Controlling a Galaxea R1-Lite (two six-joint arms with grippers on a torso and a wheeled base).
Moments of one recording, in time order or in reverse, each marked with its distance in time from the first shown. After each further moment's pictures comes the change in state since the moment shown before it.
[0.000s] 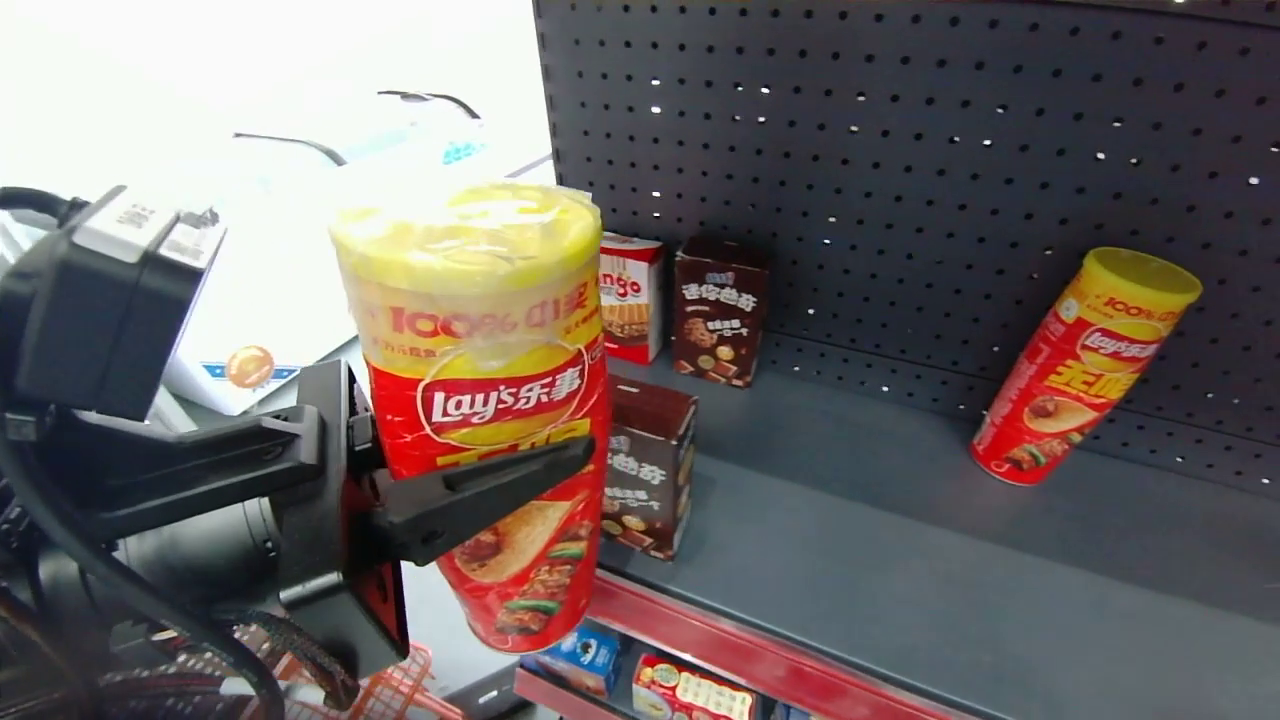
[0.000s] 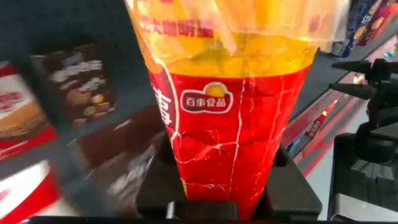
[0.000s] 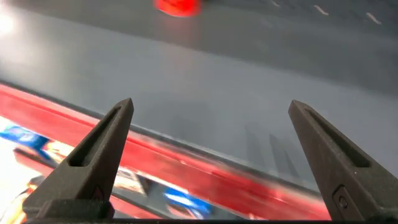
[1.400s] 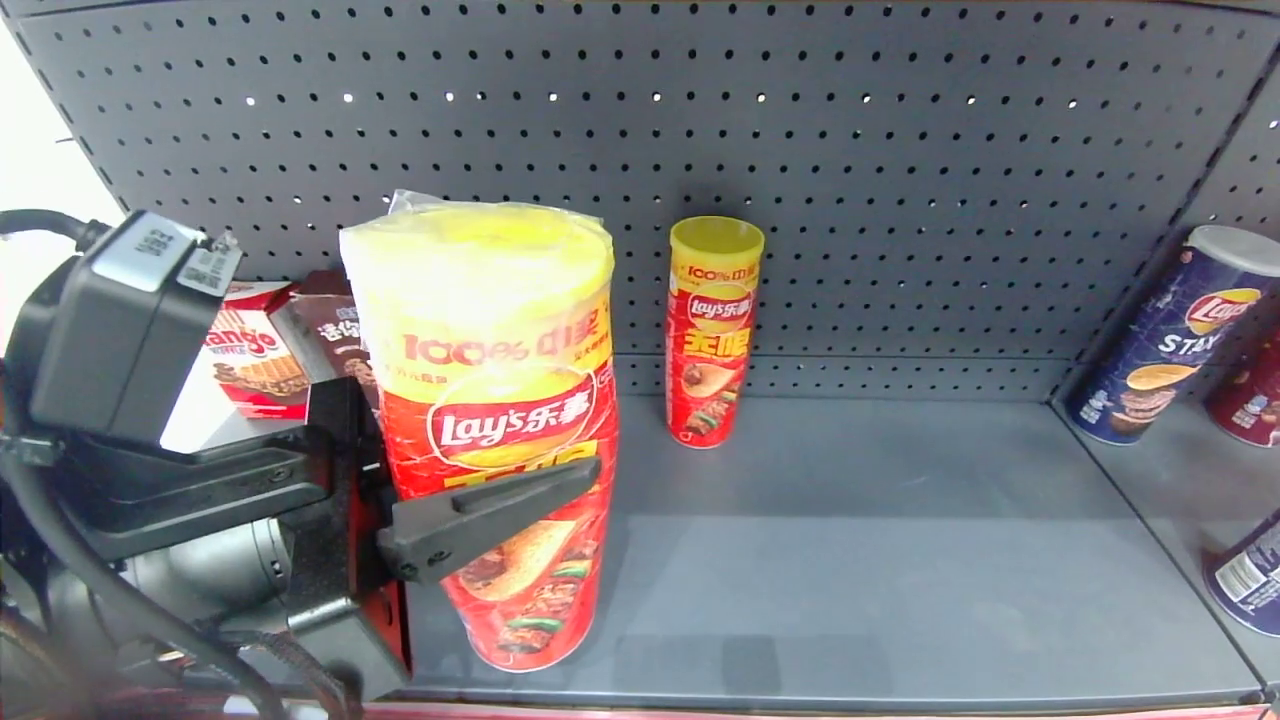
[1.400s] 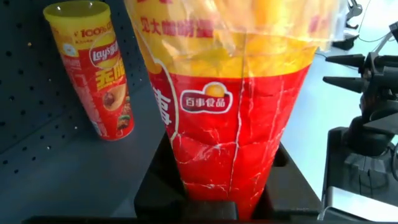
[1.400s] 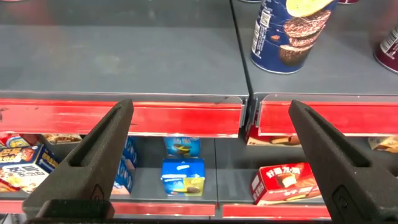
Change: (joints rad) left arm -0.013 -0.008 0.022 0.004 0.002 -0.001; right arm 0.002 0.000 0.000 0.002 0.000 0.000
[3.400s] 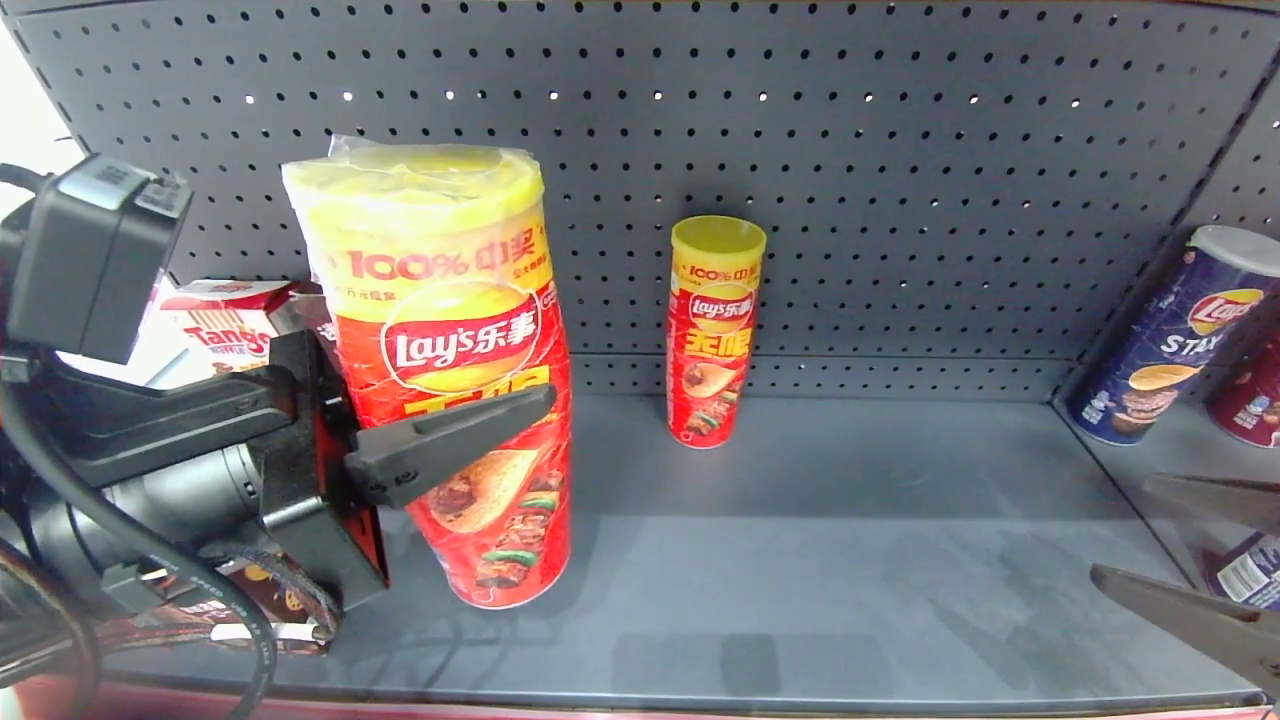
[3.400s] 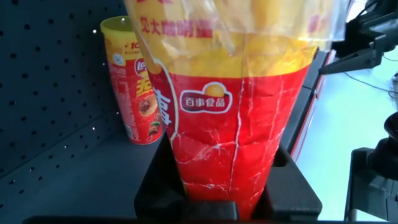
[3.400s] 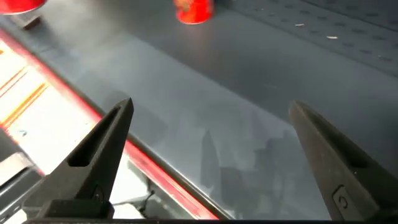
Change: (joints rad) left arm 0.101 0.006 -0.026 -0.039 -0.015 -0.038; right arm 0.352 0.923 -0.560 -0.140 0.299 -0.089
